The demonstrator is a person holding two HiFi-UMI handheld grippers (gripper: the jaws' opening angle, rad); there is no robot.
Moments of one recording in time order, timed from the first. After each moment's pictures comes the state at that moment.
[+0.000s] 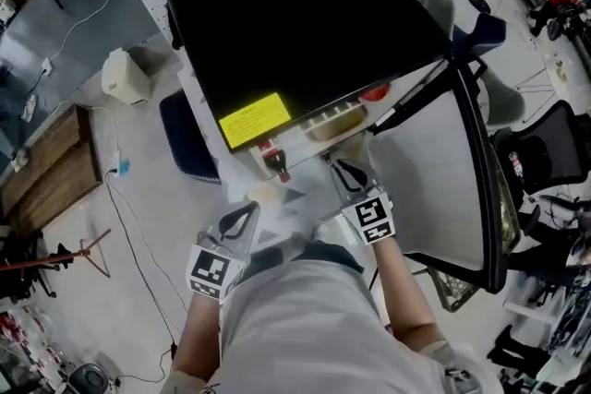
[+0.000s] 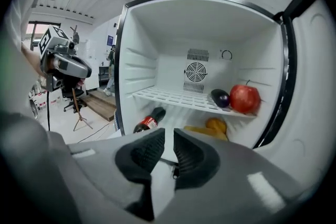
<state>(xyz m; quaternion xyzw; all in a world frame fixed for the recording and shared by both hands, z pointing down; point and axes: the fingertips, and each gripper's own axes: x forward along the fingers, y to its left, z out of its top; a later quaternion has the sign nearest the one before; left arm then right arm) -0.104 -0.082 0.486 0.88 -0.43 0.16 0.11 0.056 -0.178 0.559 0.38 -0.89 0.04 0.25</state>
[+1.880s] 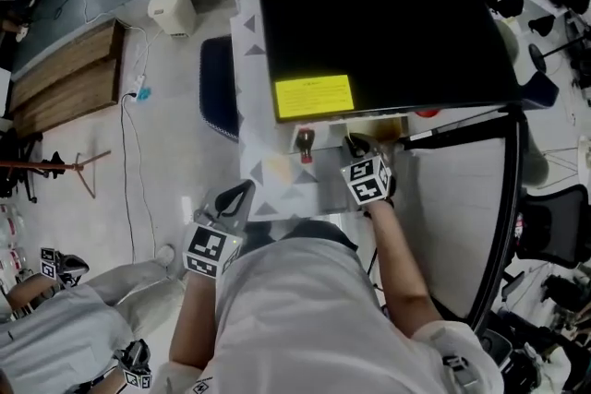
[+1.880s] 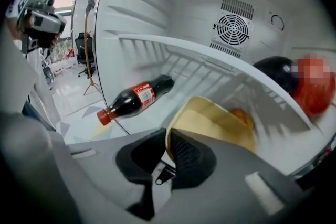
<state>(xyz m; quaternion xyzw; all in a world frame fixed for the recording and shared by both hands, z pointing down) -0.148 -0.057 0.527 0.78 -0.57 0.16 0.18 0.016 -0.243 0.670 0.27 -0.87 -0.01 0.41</state>
